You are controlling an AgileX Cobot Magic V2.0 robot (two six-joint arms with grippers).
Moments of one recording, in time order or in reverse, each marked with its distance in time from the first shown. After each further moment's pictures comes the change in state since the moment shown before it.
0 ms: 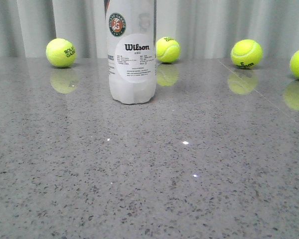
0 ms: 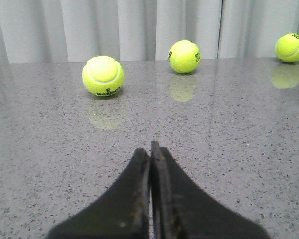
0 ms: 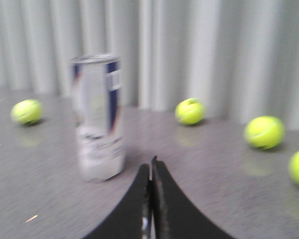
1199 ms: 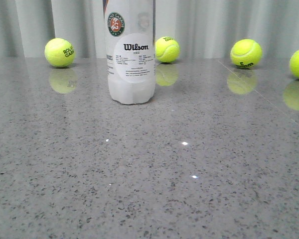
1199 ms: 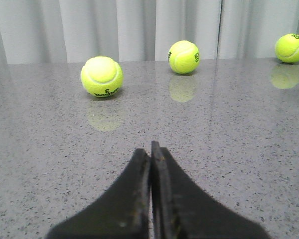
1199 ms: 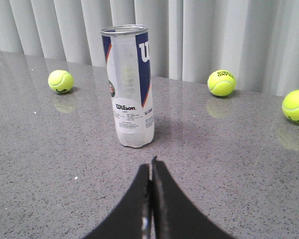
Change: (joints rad) left arm 0.000 0.000 0.000 0.000 0.000 0.000; right arm 0.079 0.002 -0.129 0.065 0.283 -0.027
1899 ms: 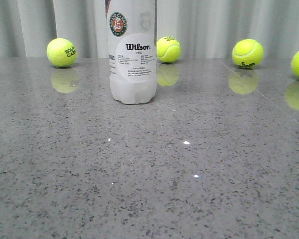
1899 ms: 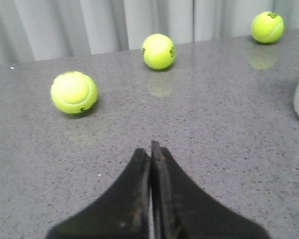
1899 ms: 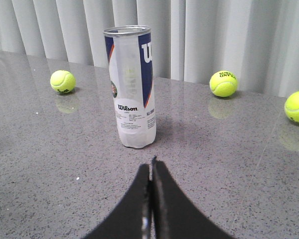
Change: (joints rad) left arm -0.038 0.413 -0.323 -0.159 0.055 0.210; right arm 0.000 0.000 0.000 -0.002 -0.002 0.000
